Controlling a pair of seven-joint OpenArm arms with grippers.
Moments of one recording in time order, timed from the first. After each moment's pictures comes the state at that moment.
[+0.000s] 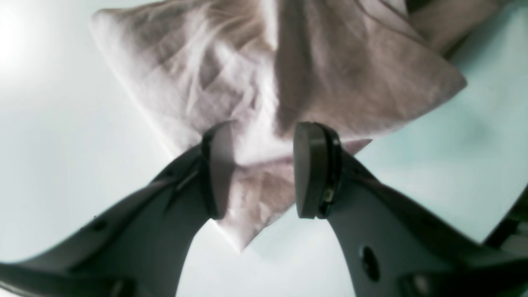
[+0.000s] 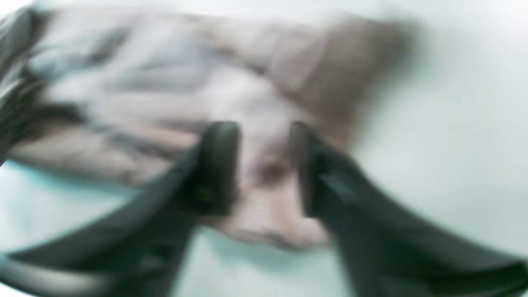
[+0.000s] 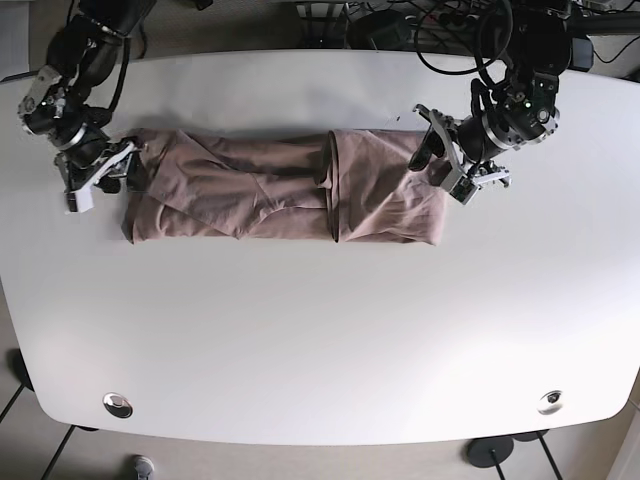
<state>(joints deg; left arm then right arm) 14.2 -18.3 -3.3 104.0 -23.4 -29.9 42.4 -5.5 9.6 40.9 96.6 33.5 39.5 -62.5</state>
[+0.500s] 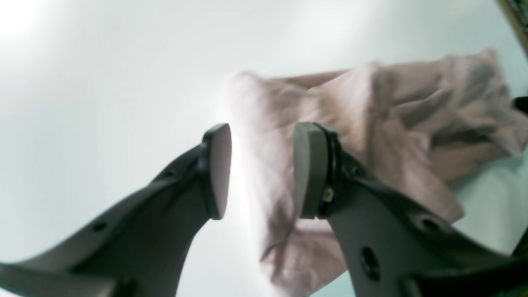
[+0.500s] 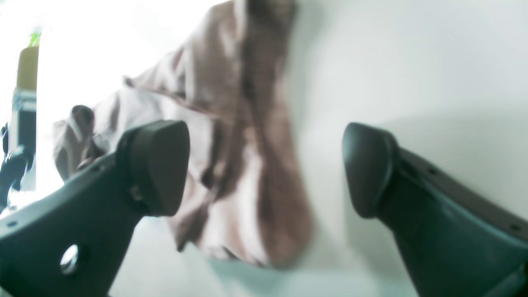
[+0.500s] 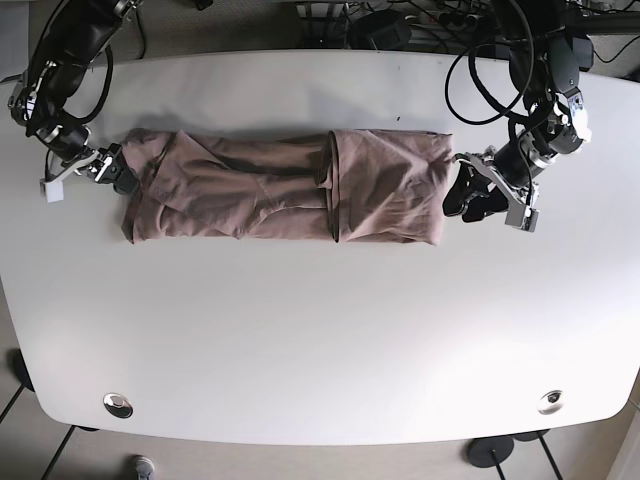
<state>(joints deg) 6.7 -12.1 -21.7 90.2 -39.1 -39.7 42.4 0.0 17.4 42.8 66.6 53.0 40.1 -64.0</state>
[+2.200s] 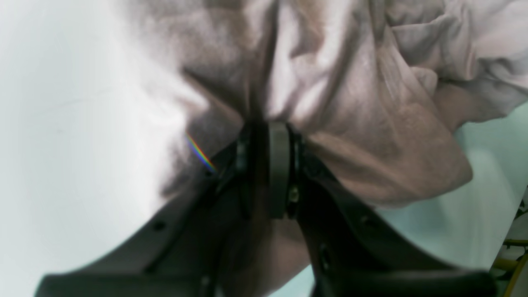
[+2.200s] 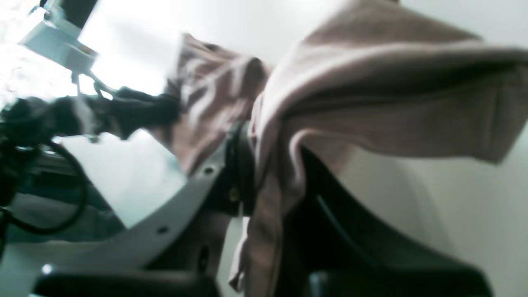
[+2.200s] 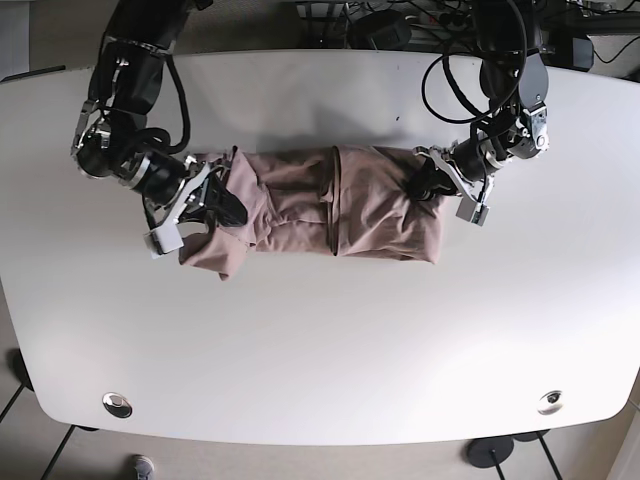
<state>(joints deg) 2.8 -9.2 -13.0 77.4 -33.3 -39.9 41.1 -1.3 2.5 19.3 105.8 51.4 33.4 -71.1</state>
